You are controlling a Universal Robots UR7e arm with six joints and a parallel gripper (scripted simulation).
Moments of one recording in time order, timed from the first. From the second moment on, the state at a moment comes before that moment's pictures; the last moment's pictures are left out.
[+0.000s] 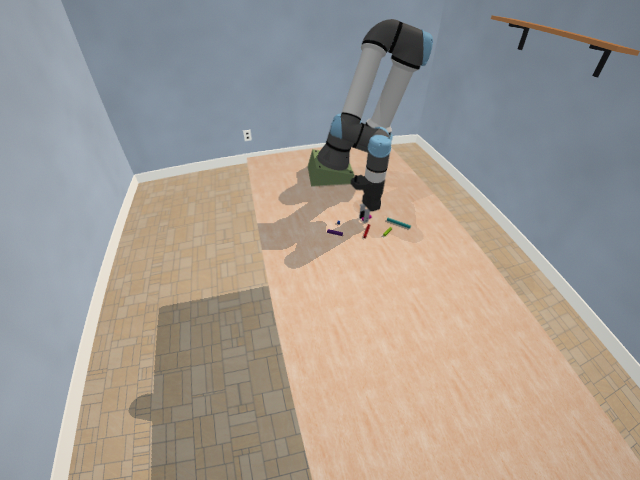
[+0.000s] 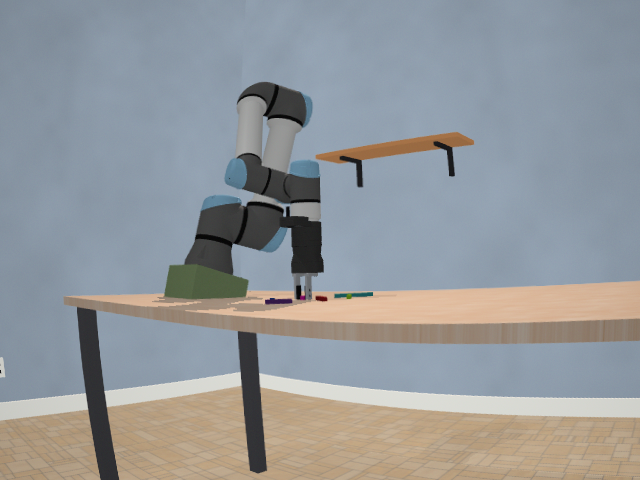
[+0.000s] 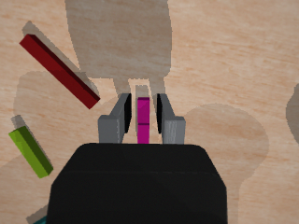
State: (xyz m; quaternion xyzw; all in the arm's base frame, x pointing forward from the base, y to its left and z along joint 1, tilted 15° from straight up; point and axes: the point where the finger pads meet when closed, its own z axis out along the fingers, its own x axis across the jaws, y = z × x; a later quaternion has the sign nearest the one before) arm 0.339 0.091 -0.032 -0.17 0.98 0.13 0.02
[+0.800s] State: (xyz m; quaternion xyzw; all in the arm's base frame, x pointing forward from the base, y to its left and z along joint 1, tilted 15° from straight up) arm 0.339 0.088 -0.019 -0.17 0.98 0.13 0.02
